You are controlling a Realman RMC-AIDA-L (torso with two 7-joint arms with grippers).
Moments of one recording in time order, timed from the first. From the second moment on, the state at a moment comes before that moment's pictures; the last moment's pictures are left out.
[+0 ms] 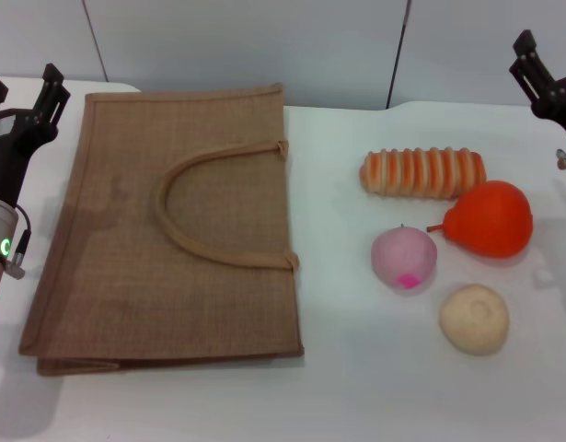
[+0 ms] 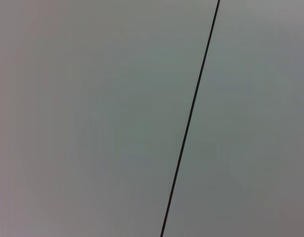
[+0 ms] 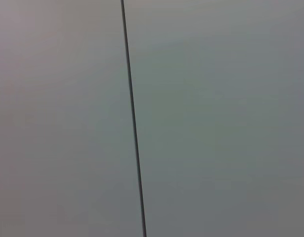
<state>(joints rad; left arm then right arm) -0.58 -2.03 0.37 -0.20 -2.32 -1.37 2.78 0.55 2.04 -2.44 -0.33 1.03 -1.18 0.12</state>
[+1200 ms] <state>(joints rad) -0.56 -2.01 0.38 -0.20 -2.20 -1.39 2.63 0.53 2.04 -2.44 -0.33 1.03 -1.18 0.12</state>
